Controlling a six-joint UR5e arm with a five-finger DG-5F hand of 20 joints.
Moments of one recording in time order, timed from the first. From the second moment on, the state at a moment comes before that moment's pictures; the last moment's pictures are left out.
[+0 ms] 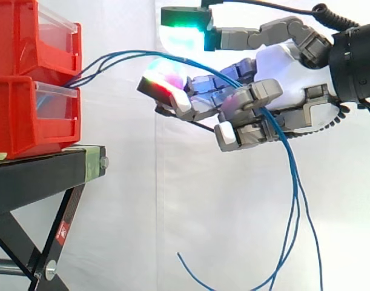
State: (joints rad) arm 0.26 -1.85 -1.70 -2.91 -0.92 0.21
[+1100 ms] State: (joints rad) arm 0.26 -1.85 -1.70 -2.90 -0.92 0.19
